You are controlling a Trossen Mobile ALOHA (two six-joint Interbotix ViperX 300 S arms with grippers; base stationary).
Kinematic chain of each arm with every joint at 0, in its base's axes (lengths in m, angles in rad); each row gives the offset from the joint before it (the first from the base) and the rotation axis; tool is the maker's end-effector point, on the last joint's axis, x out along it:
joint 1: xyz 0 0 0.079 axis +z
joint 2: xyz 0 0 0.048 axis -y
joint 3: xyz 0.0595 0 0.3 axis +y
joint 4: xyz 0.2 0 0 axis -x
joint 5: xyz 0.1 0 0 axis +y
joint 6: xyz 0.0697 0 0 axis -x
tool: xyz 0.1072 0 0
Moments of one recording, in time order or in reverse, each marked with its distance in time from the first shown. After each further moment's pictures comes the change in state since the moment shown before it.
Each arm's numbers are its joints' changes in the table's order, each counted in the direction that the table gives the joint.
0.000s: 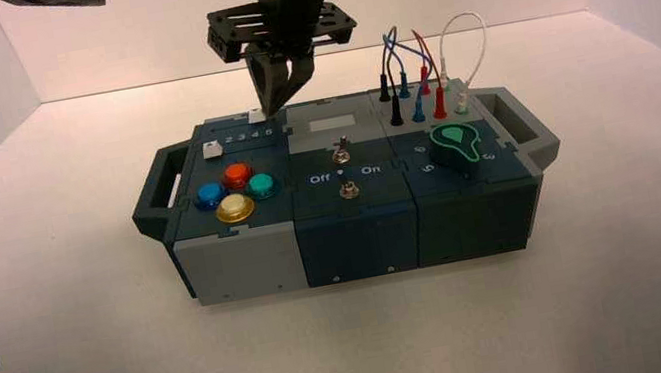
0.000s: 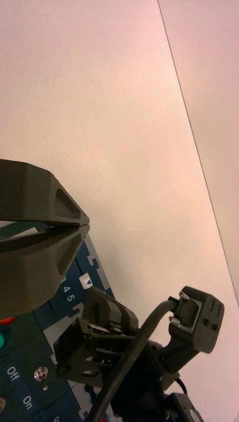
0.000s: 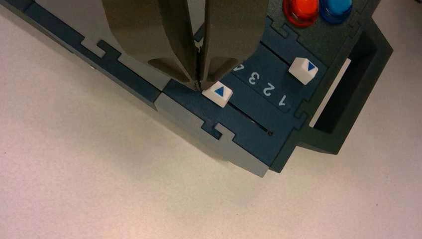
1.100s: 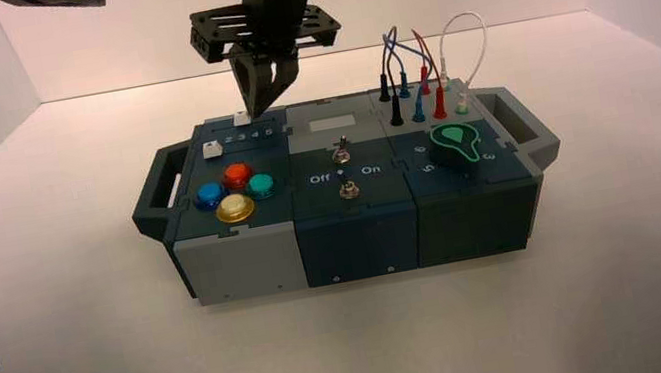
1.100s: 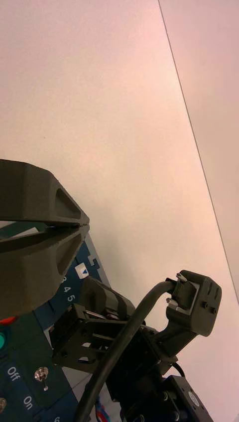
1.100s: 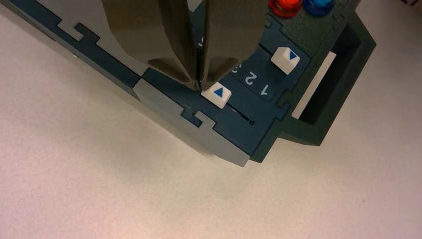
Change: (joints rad) left arm 0.000 -0.002 0.000 0.002 0.000 0.000; right arm 0.018 -0.029 -0.055 -0.017 0.035 -0.002
